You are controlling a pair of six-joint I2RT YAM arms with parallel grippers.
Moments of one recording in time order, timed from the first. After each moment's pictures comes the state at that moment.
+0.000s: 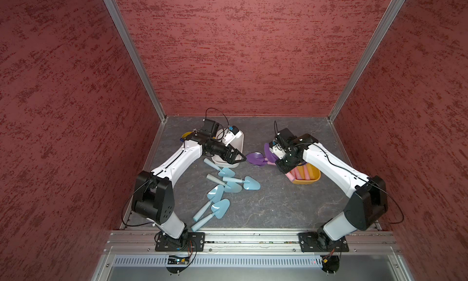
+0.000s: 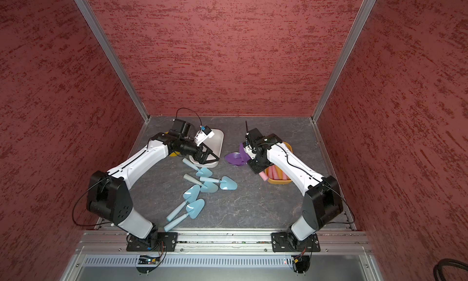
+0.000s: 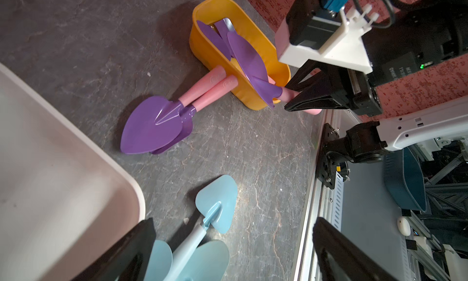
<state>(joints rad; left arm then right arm) -0.36 1.64 1.35 -0.71 0.82 0.21 0.49 1.58 1.41 -1.19 0.02 -0.08</state>
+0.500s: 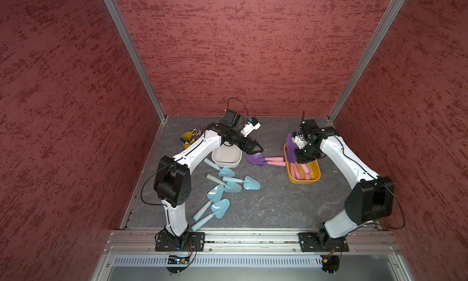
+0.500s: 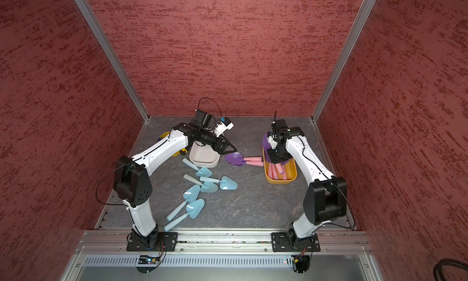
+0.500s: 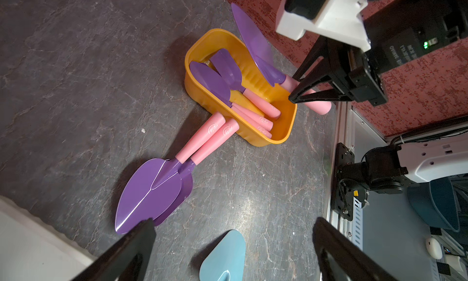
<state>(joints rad) -0.51 1.88 1.66 -0.69 0.72 0.13 0.16 1.61 1.43 -1.19 -0.02 -0.10</state>
